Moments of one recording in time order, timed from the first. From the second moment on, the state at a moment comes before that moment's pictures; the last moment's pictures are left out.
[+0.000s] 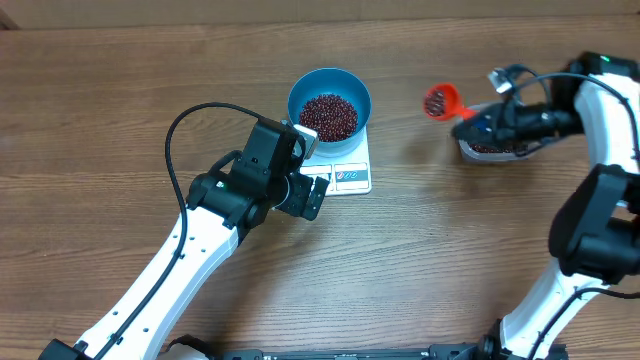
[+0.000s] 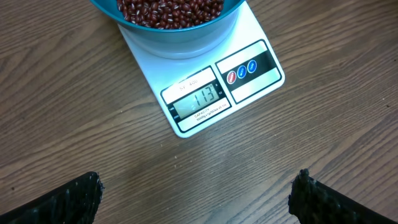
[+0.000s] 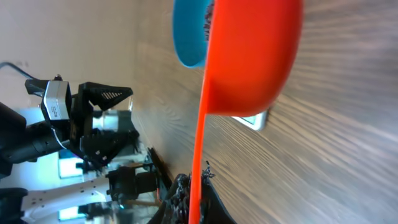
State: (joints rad) left arm -0.49 1.38 1.10 -0.74 0.03 -0.07; right arm -0.25 2.07 1.78 -1.62 -1.07 -0.65
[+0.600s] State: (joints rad) left arm -0.49 1.38 1.10 -0.74 0.03 -0.07; right arm 0.21 2.07 1.96 -1.24 -0.76 -0.14
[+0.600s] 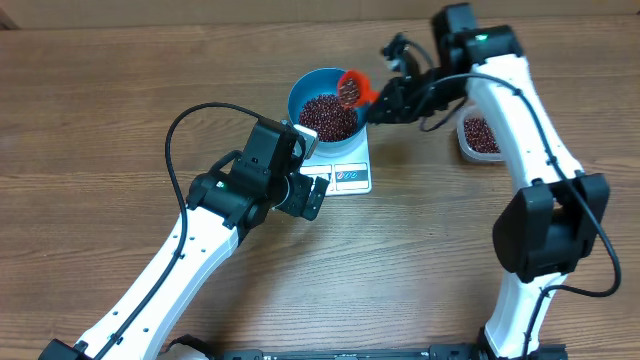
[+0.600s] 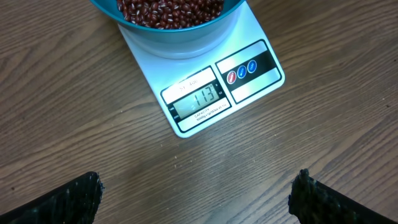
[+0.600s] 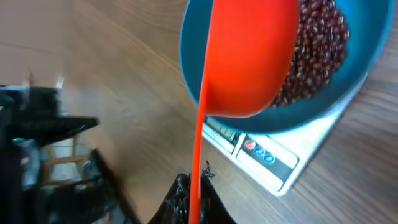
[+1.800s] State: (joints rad) left arm -0.49 1.38 1.10 -0.74 0.03 -0.07; right arm 0.56 2.07 2.11 -1.21 0.27 0.01
